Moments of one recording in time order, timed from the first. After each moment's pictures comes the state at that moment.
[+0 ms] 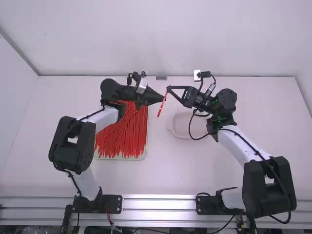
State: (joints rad) left arm -0.20 1.85 1.09 1.25 1.49 -0.42; right arm 0.21 1.47 0.82 0.93 -1.00 1.11
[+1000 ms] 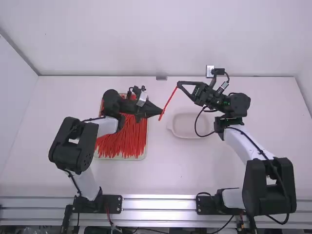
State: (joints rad) left arm -0.20 1.85 0.89 1.25 1.48 -0.32; right arm 0.11 1.47 0.82 1.14 -1.08 1.23
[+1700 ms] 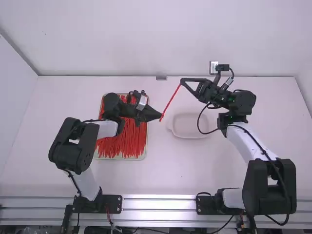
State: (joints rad) left arm -0.20 1.85 0.83 1.25 1.48 -0.29; right arm 0.07 1.47 0.87 1.14 -1.13 1.28
